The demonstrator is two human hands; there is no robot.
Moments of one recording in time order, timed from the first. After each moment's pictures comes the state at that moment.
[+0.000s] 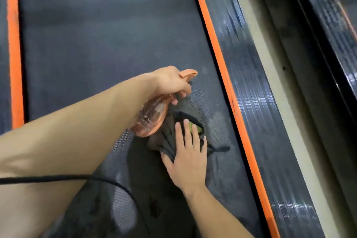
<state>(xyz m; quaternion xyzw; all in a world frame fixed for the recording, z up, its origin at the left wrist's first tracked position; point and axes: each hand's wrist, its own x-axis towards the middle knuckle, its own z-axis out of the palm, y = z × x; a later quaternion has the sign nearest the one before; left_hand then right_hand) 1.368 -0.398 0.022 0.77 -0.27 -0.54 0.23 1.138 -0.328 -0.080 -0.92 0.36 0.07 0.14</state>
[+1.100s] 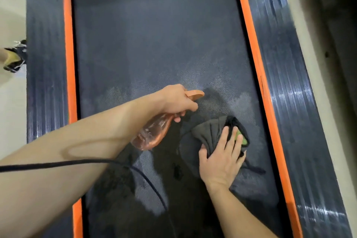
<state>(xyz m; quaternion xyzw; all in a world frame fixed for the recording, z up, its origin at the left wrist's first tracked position) 1.319 -0.293 0.023 0.79 -0.25 -0.54 0.14 1.078 -0.284 -0.083 -0.84 0.53 0.07 0.13</state>
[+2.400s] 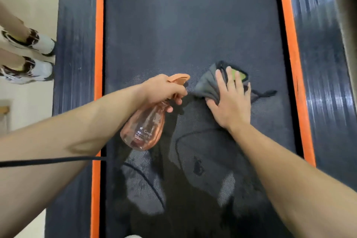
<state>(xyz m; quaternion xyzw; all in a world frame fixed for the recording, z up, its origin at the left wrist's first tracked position) 1.367 -0.200 0.017 0.76 -0.07 -0.54 0.35 1.204 -0.362 -0.082 -0.95 0.27 0.07 0.11</state>
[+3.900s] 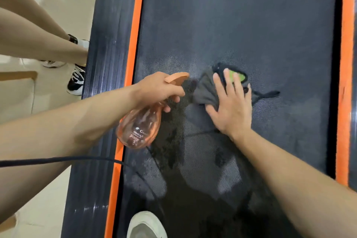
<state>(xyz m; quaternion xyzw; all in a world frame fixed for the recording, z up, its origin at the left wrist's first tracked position) 1.370 -0.102 0.020 0.78 -0.06 -0.51 0.35 1.218 -0.286 -0.082 -0.98 0.16 0.06 0.11</state>
